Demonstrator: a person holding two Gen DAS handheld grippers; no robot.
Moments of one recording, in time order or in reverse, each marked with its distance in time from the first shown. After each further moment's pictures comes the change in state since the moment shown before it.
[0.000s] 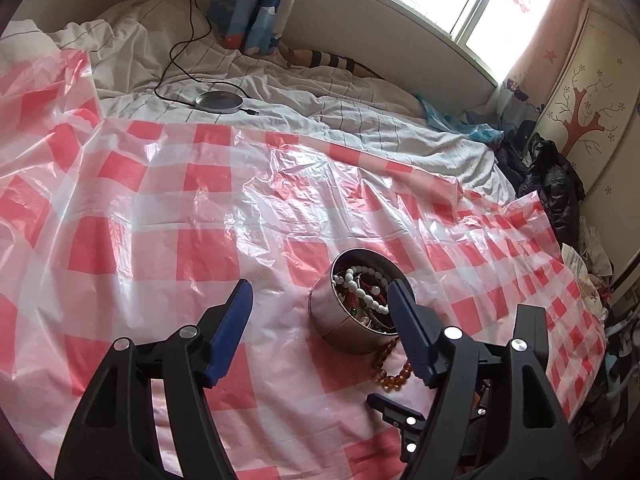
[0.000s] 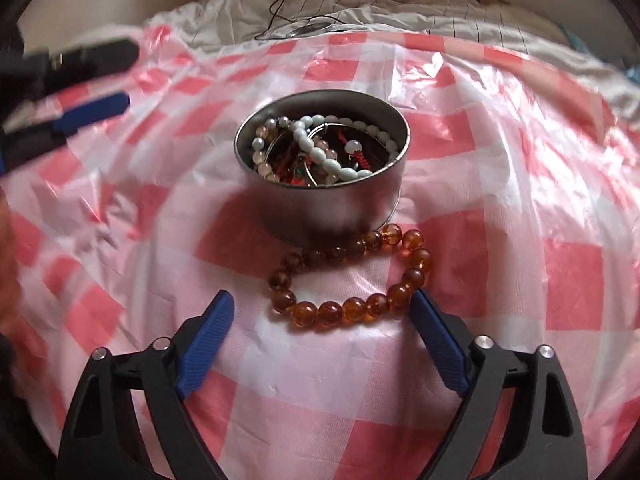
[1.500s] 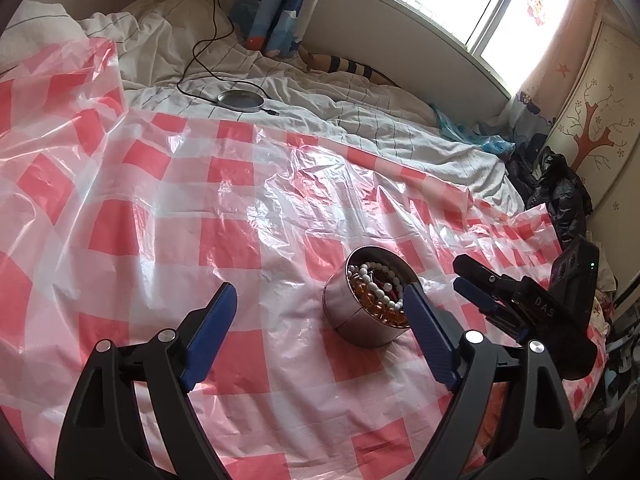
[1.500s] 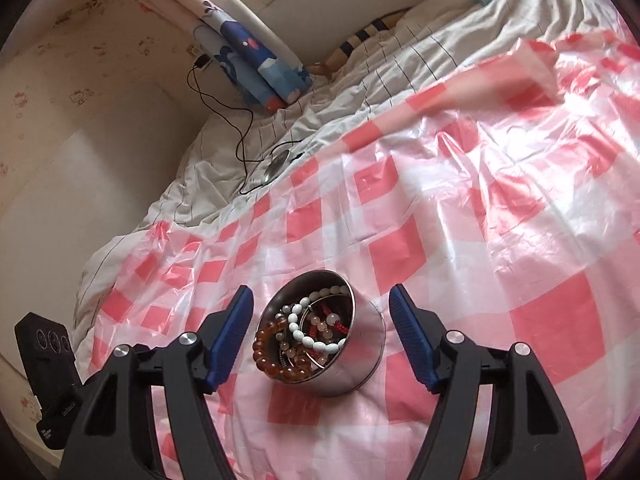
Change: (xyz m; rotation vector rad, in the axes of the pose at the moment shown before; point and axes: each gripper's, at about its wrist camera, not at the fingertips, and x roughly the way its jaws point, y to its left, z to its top) left arm -0.013 0.009 -0.010 -0.045 -0.018 0.043; right arm -0.053 -0.072 0.045 0.490 -0.337 0.241
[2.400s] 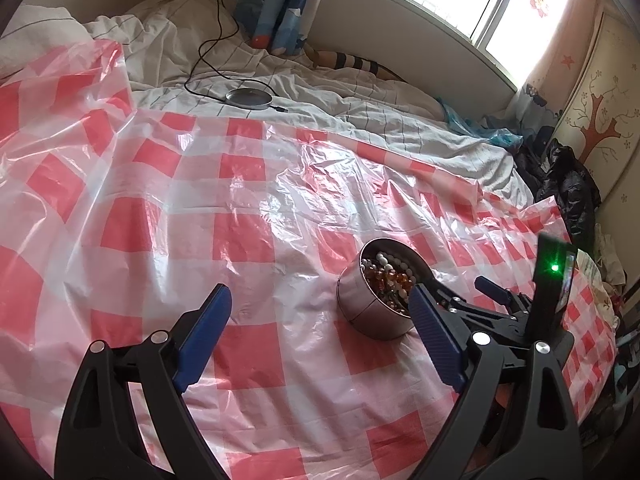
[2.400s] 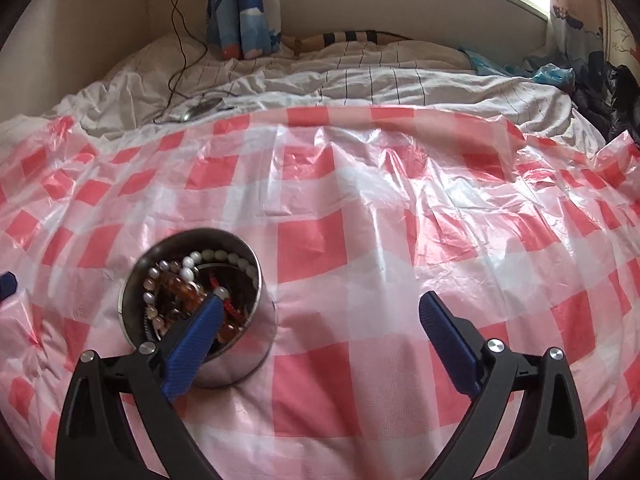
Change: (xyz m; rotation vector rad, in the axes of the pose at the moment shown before) left arm 0.000 0.003 -0.004 0.016 0.010 0.036; right arm 0.047 0.012 -0.015 -0.358 0.066 -0.494
